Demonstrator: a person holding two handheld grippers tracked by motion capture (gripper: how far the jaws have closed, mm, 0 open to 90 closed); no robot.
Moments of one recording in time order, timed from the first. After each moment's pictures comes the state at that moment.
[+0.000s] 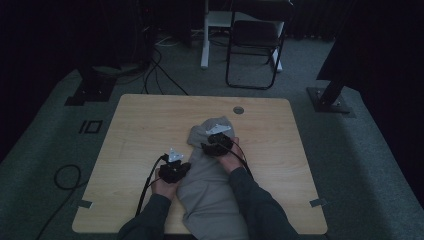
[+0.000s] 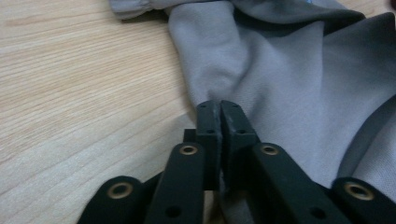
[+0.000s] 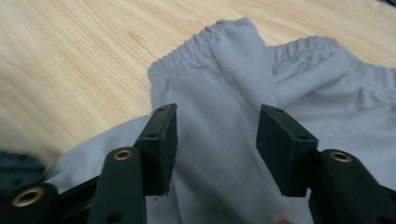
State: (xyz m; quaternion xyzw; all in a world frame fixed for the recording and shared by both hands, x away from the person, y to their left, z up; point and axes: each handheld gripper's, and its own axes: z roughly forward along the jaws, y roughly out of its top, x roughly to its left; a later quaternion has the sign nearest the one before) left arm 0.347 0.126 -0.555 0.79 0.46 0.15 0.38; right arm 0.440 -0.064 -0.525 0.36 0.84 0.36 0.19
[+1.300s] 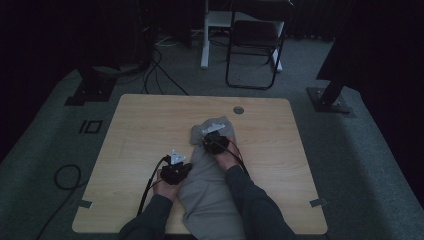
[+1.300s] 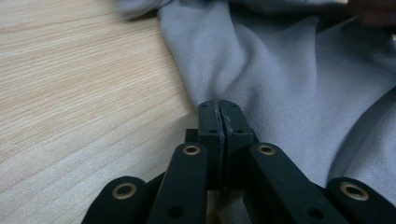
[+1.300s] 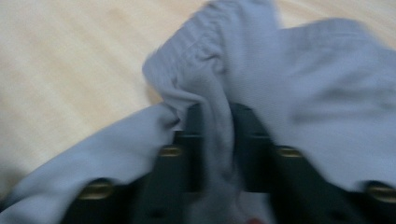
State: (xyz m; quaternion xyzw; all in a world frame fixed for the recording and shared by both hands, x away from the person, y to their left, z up) left arm 0.344 0.122 -0.556 0.79 0.45 0.16 0.39; right arm 0.453 -0.060 -0.531 0.39 0.84 0.34 0.20
